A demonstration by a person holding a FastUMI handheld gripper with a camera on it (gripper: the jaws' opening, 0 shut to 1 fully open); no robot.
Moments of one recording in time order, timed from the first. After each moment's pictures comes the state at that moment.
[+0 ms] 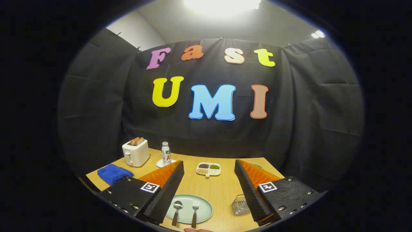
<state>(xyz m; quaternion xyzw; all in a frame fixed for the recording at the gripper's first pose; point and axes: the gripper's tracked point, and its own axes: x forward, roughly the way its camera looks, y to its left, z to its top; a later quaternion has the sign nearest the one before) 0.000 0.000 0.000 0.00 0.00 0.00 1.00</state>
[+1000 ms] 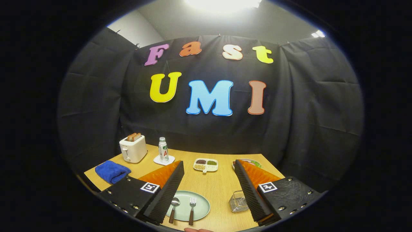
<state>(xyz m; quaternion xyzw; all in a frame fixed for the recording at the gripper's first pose) -0.001 -0.002 -0.025 -0.01 0.03 0.00 1.00</state>
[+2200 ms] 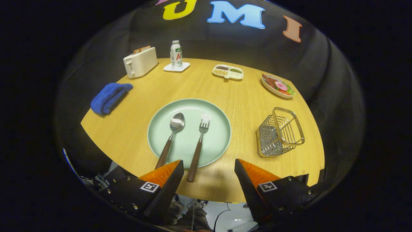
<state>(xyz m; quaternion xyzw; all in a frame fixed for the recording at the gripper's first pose) -0.015 0.020 -0.276 -0.05 0.42 0.08 0.90</state>
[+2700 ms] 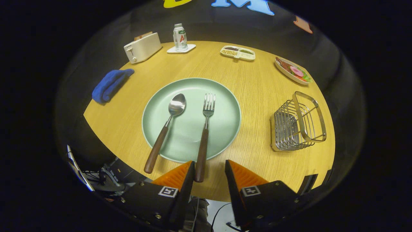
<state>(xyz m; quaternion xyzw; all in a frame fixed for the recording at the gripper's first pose) -0.017 0.022 -0.307 -0.05 0.50 0.13 0.86</state>
